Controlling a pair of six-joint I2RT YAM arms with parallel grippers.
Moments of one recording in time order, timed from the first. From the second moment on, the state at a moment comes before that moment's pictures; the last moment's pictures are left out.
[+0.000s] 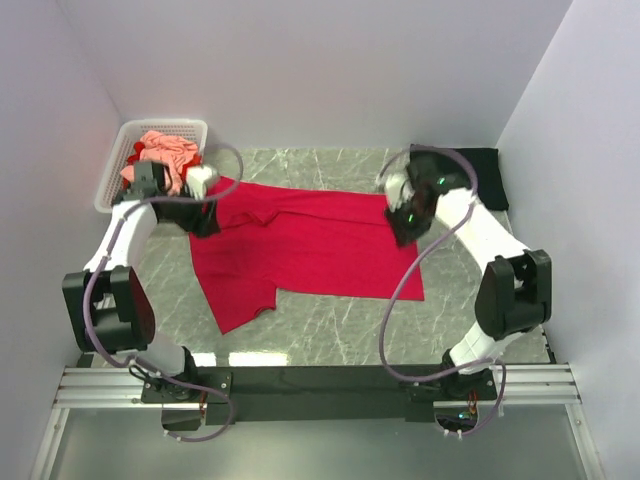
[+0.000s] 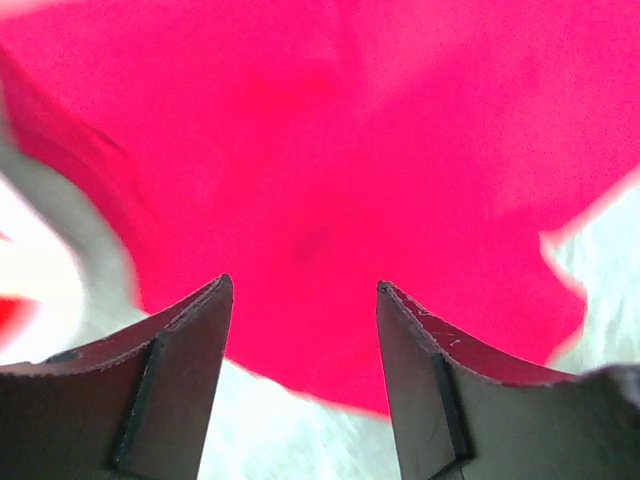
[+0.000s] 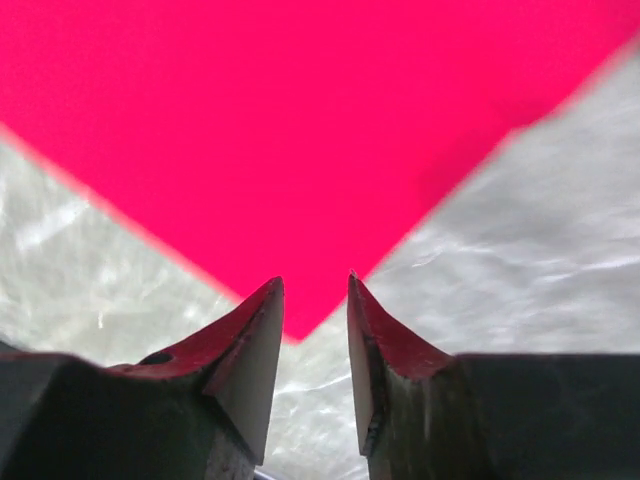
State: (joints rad) left arm 0.12 1.56 1.30 -0.70 0.64 0.60; right arm 0.21 1.65 1.42 -0.96 -0.19 -0.39
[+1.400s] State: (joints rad) left arm 0.06 1.23 0.78 -0.78 0.43 0.90; right arm 0.32 1.40 0.87 -0.80 -0.01 -0.52
